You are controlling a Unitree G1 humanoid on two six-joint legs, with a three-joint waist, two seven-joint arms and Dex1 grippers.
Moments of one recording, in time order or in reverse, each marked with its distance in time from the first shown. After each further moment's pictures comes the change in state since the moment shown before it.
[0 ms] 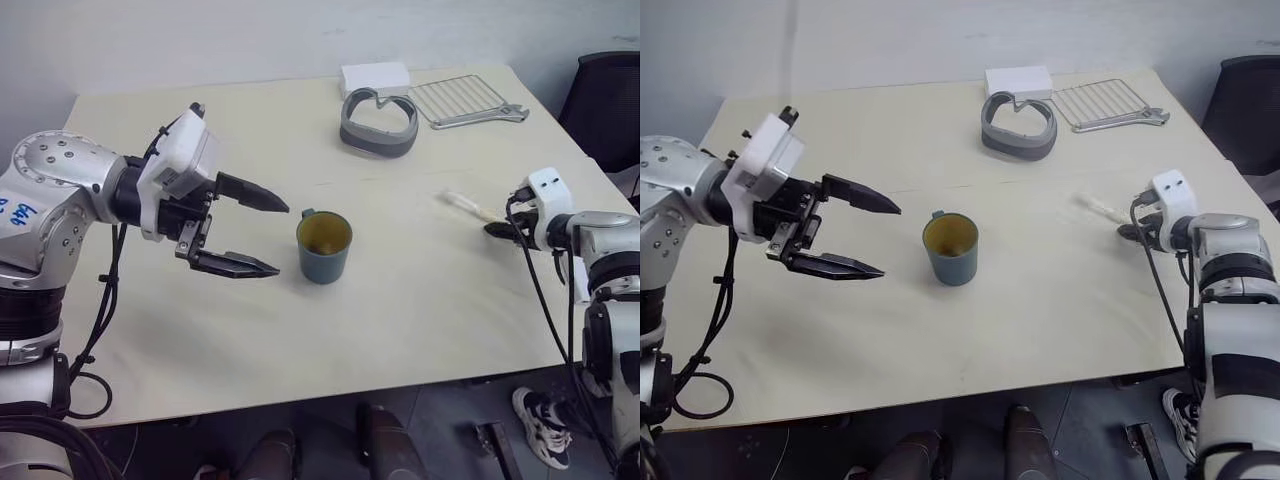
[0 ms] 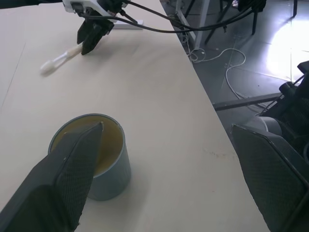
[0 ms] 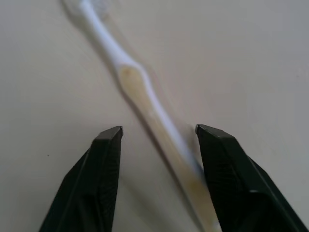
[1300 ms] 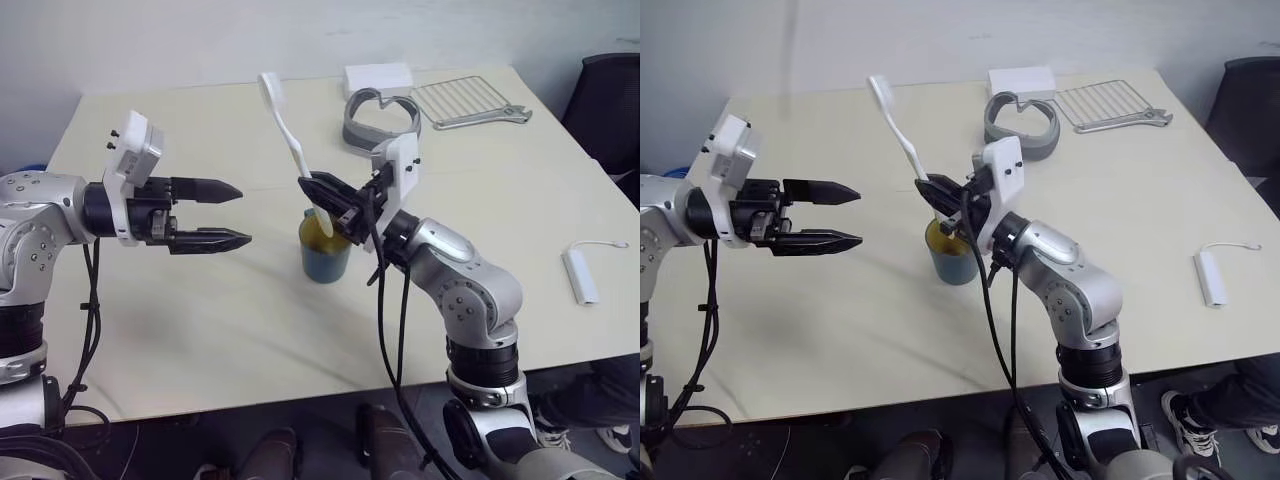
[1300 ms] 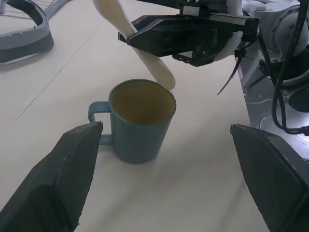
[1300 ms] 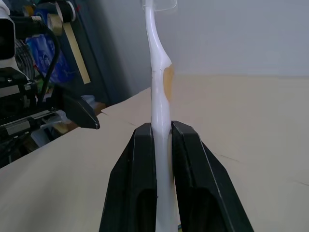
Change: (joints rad) left arm 0.155 0.018 0.174 0.122 -0.035 0.111 0.139; right arm 0.481 0.683 0.003 -1.637 0.533 0.483 -0.412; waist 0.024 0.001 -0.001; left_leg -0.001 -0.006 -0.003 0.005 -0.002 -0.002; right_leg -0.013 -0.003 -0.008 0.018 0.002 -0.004
